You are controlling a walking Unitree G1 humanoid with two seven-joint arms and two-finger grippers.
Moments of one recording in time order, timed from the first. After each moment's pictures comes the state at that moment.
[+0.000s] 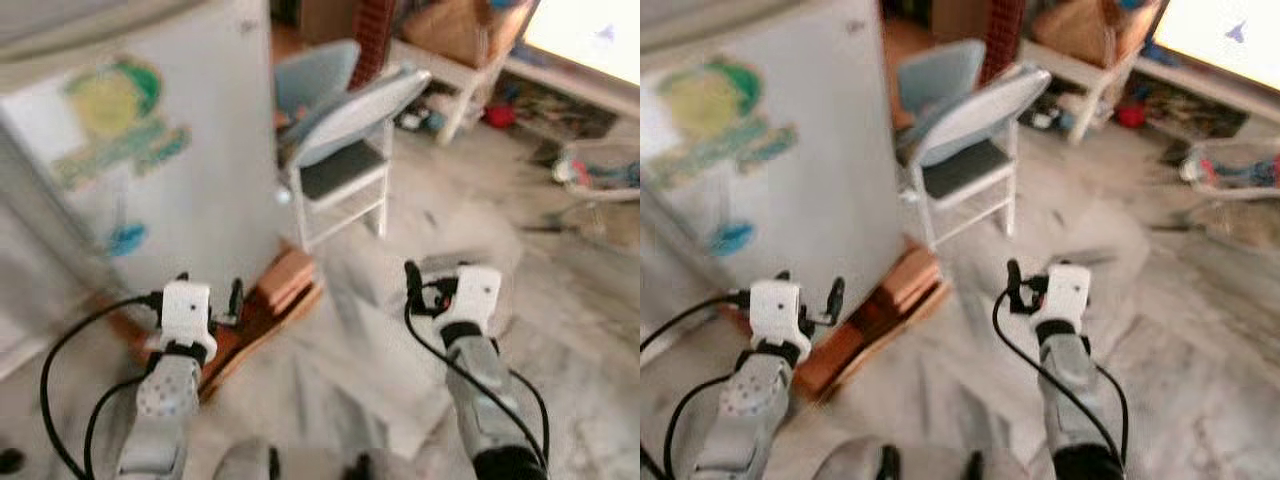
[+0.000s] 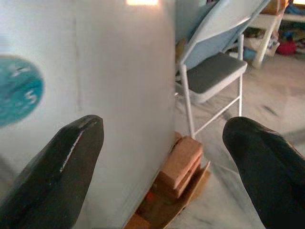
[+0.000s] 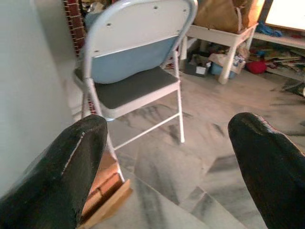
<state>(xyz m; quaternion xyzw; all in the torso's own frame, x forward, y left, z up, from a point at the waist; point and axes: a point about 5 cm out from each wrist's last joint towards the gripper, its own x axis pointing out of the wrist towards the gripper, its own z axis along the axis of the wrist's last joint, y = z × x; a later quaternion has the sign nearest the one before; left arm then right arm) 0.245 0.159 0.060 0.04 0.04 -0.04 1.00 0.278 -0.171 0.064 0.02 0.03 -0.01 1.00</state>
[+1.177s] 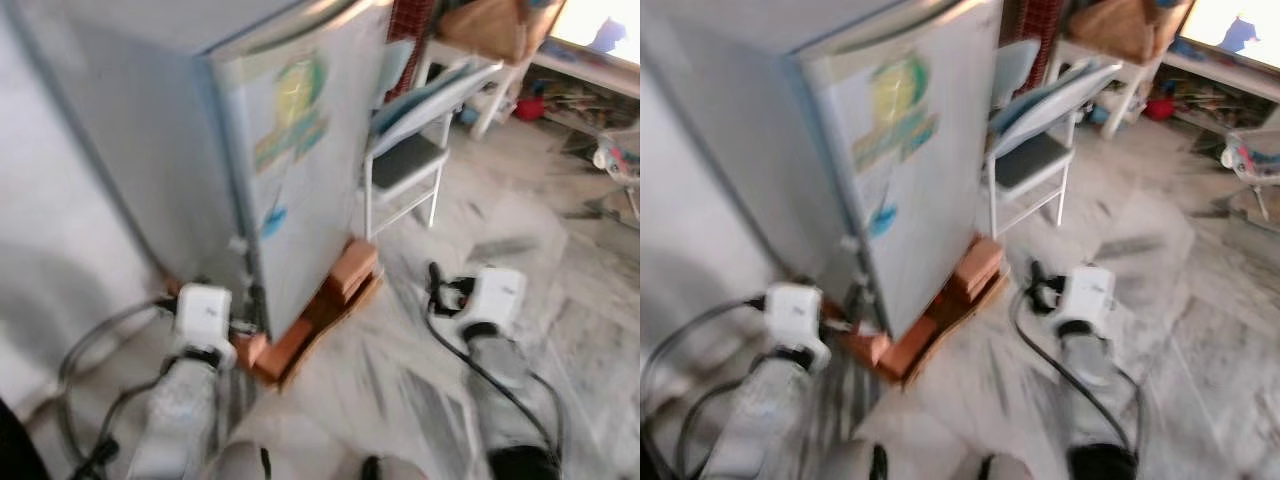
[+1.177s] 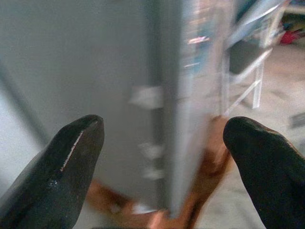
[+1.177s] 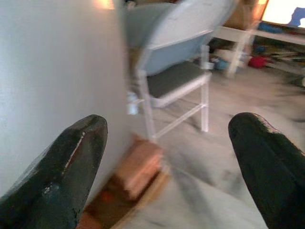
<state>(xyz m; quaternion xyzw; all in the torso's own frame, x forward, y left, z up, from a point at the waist) 0.238 0.152 0.060 0.04 0.06 -0.05 1.00 0.279 -0.179 0.062 0.02 0.03 -0.02 1.00</state>
